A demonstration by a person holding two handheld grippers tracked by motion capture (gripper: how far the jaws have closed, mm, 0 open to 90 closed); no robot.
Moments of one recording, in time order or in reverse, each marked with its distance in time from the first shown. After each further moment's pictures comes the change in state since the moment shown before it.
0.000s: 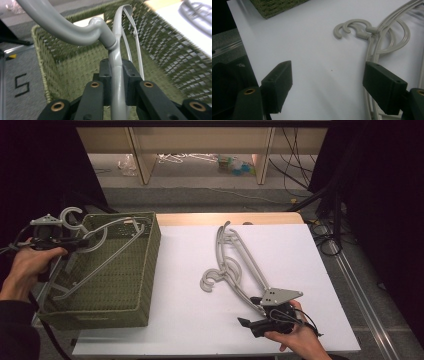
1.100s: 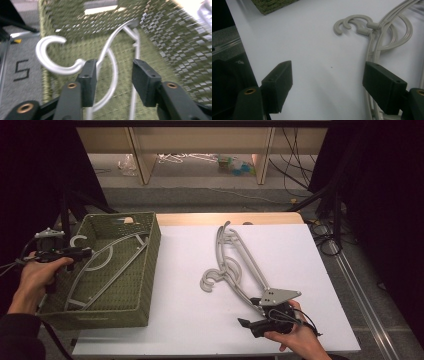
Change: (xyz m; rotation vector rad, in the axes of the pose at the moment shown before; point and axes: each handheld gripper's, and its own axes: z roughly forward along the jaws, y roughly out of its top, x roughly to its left) left arm -0.010 -0.032 0.002 -0.057 0.044 -0.140; right arm -0.002 -0.002 0.003 0.021 0.000 0.003
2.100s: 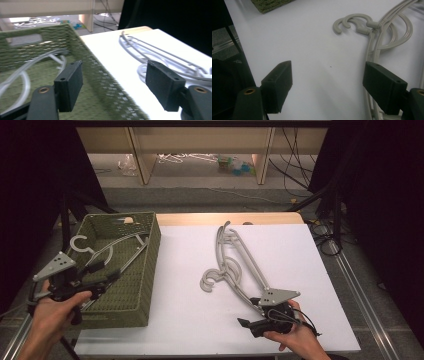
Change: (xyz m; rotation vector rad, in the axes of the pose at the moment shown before) left arm -0.133 -0.035 -0.059 -0.254 -0.247 0.062; right arm 0.000 -0.001 0.003 0.000 -0.007 -0.002
